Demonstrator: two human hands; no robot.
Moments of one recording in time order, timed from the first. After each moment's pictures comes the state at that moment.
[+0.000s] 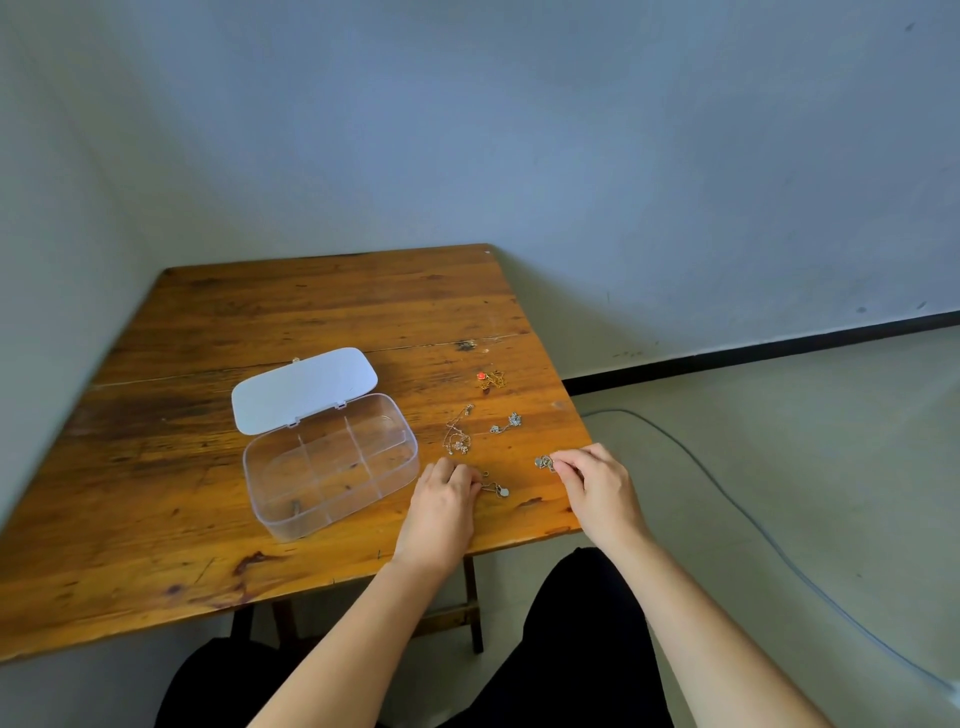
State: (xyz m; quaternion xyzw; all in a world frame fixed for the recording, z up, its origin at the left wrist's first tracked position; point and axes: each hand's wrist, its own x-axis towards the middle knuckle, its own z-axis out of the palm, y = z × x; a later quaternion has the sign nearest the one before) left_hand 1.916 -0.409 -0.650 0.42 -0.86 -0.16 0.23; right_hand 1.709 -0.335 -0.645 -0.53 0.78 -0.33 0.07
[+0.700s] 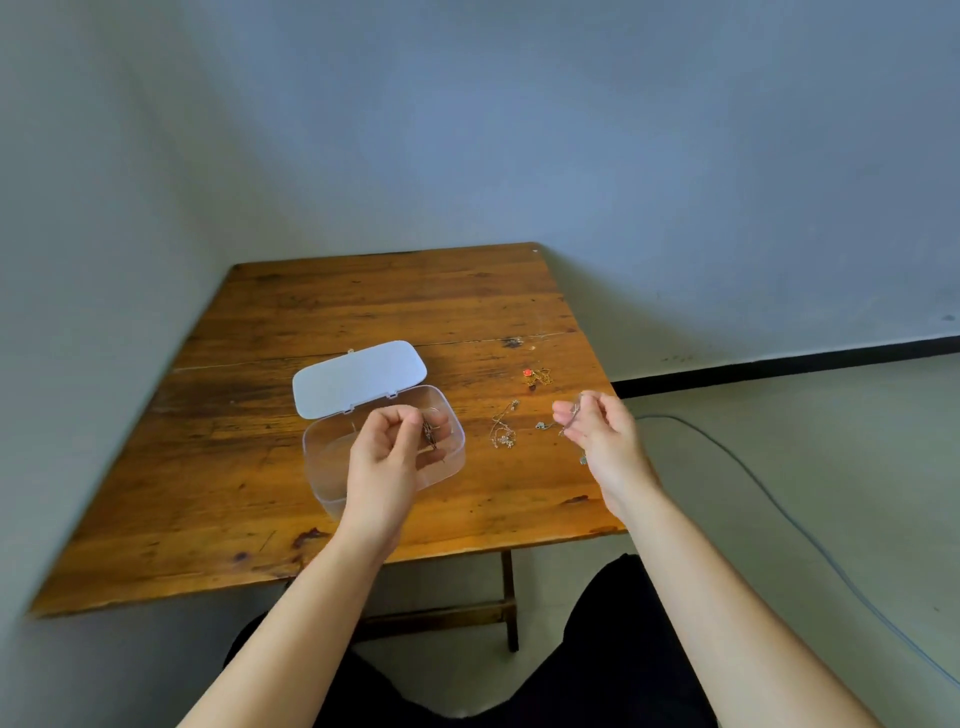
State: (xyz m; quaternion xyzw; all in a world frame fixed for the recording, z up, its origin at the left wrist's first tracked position) left_hand 1.986 -0.415 -0.564 0.45 -0.51 -0.52 0.51; right_hand 1.756 -0.378 -0.587 -0.32 0.64 -0.60 0.36
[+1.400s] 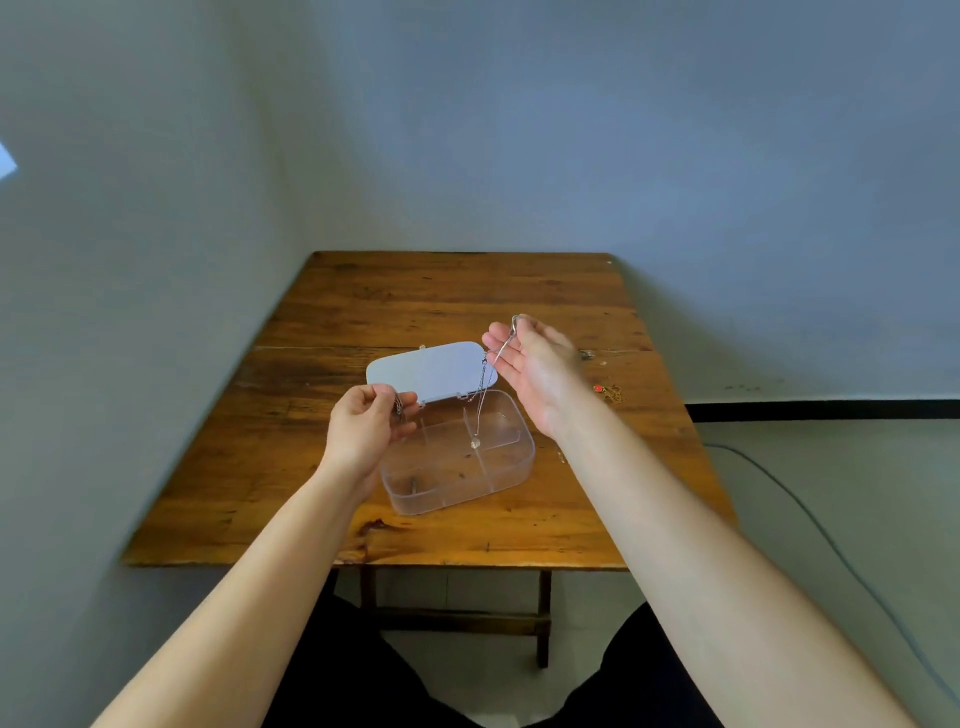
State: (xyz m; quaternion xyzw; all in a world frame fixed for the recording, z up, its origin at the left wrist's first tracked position) left_hand 2.066 -0.489 -0.557 0.57 -0.41 -0.51 0.50; right_hand 1.872 -0.489 -0.508 -0.24 0.44 -0.65 0.57
